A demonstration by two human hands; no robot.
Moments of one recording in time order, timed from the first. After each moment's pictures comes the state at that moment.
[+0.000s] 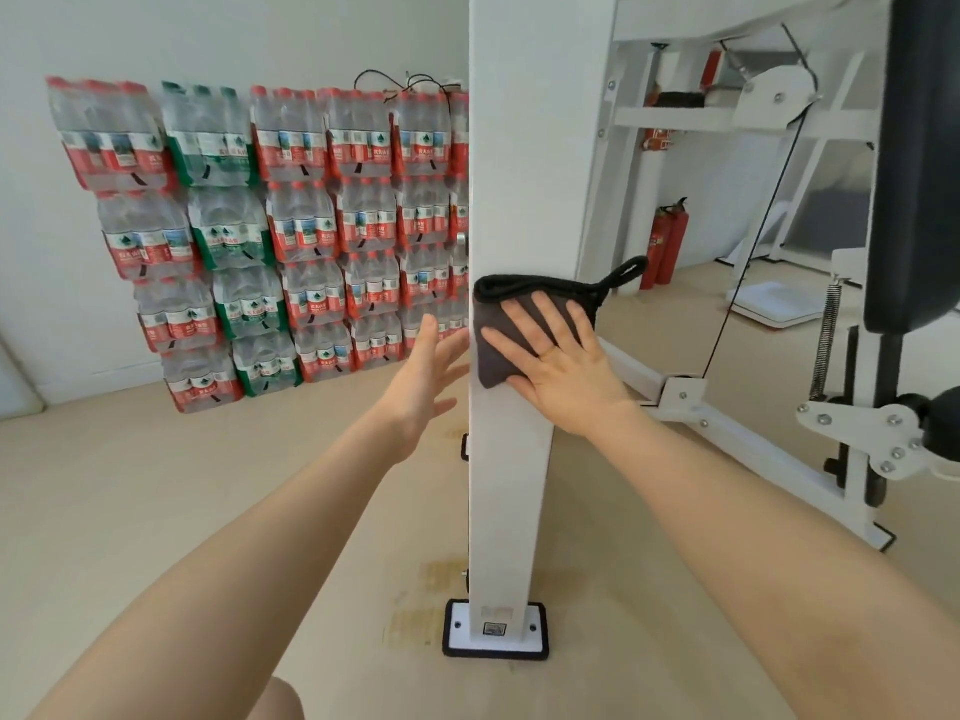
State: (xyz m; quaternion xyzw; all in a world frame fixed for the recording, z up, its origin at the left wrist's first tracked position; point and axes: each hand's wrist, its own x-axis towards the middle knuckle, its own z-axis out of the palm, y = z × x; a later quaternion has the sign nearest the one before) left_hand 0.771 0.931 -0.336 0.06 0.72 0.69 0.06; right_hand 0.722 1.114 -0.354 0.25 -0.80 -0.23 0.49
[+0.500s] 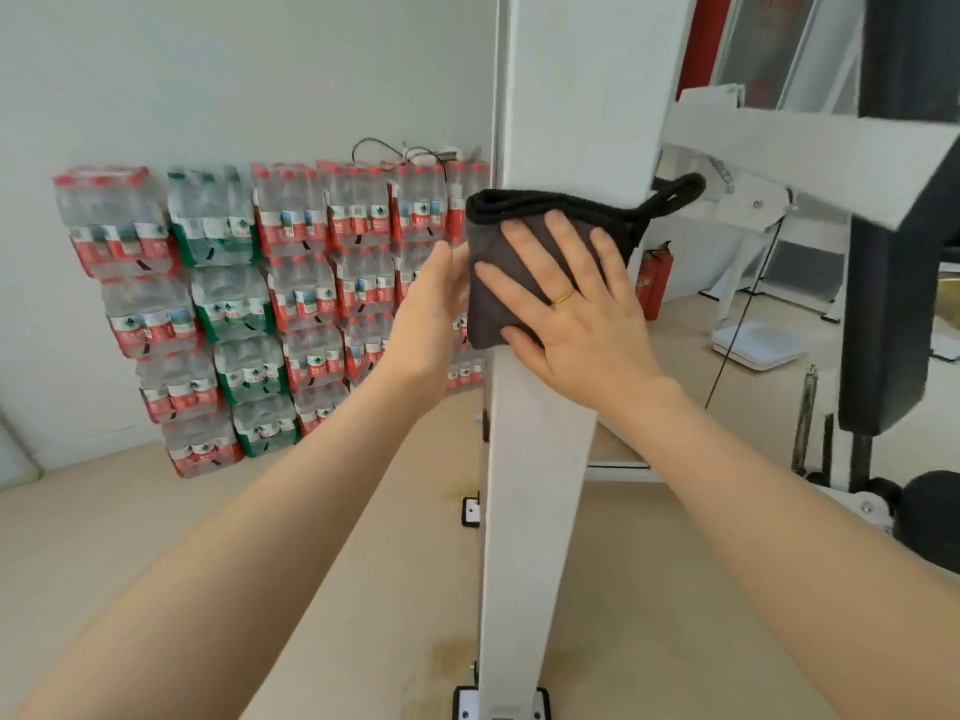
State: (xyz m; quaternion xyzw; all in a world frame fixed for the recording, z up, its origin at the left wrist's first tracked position) left_hand 0.707 0.925 -0.099 0.22 0.62 0.74 -0.10; right_hand 0.703 1.078 -0.101 0.25 -0.77 -0.15 0.57
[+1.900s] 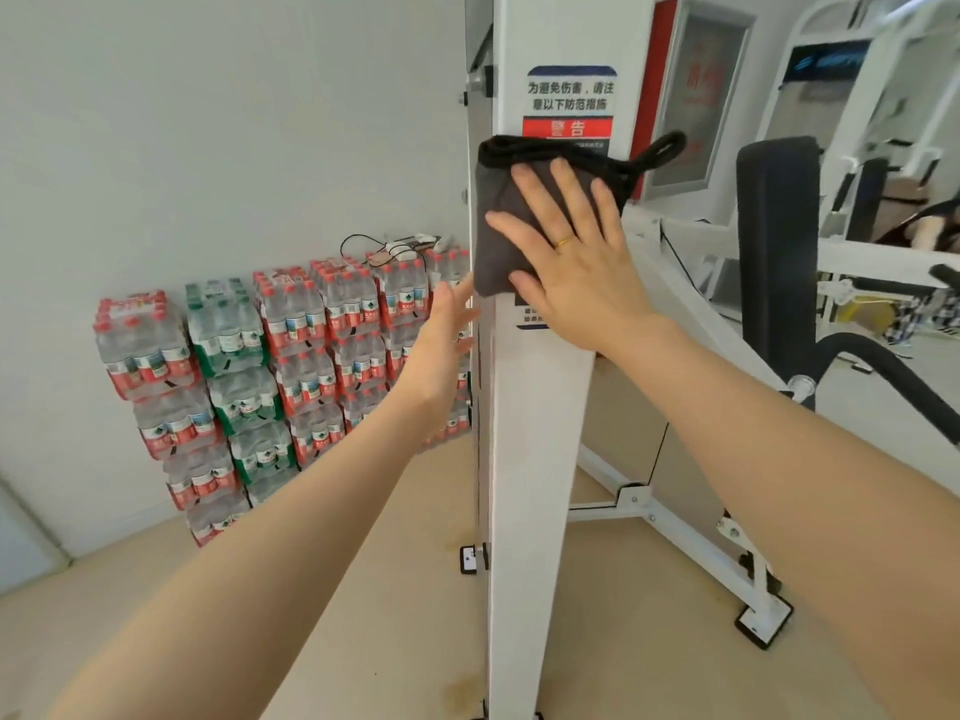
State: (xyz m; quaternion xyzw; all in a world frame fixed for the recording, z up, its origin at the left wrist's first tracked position) left_hand 0.729 0.916 0.182 0.17 0.70 0.70 -0.04; right_hand 0.711 1.072 0.234 0.23 -0.82 -0.09 0.52
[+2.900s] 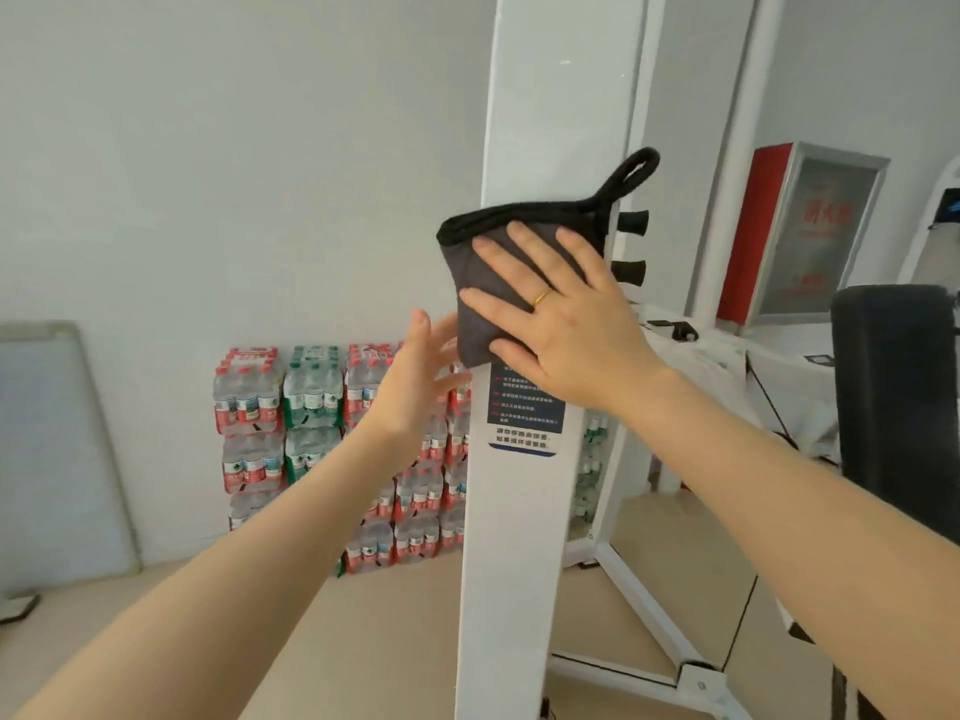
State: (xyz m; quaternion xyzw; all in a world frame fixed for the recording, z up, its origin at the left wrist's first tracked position) left_hand 0.719 0.942 0.242 0.18 0.66 0.70 -0.19; right_hand 0.682 1.104 0.301 0.38 -0.69 -0.19 0.59
